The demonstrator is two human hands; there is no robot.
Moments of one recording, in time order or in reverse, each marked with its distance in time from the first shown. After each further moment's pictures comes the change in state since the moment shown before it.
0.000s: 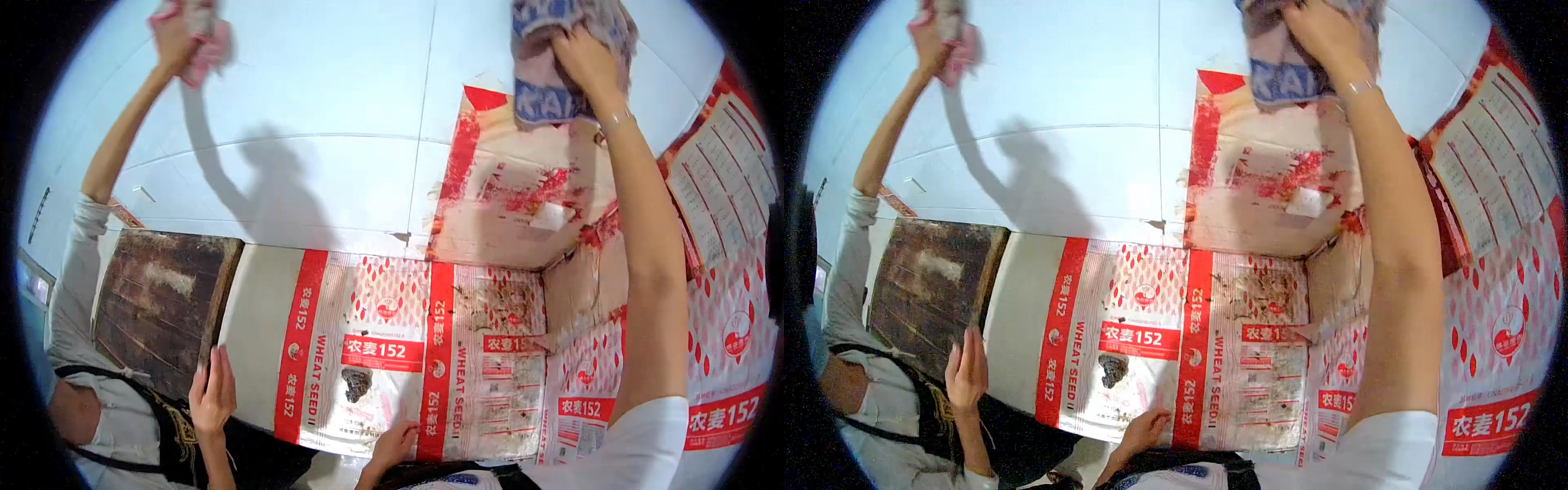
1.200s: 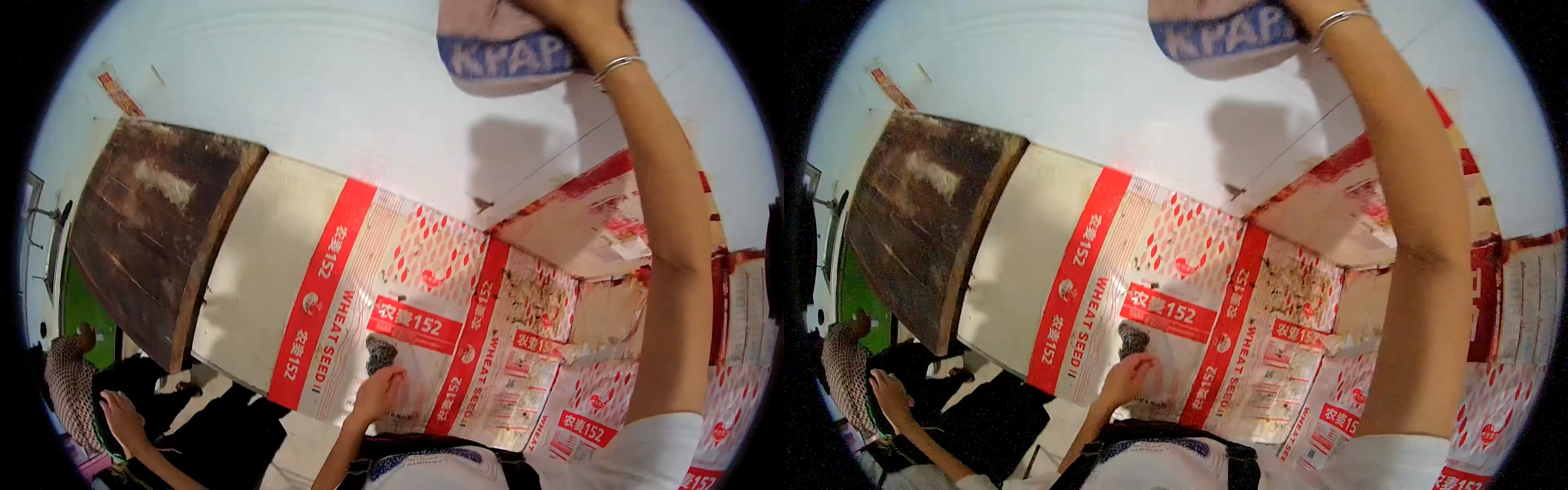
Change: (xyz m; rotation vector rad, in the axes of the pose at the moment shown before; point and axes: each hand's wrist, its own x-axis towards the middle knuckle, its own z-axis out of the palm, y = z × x) left_hand 0.052 -0.058 -0.091 -0.142 0.205 -0.069; right_hand 0.066 -0.338 -0.117 0.076 0.663 -0.347
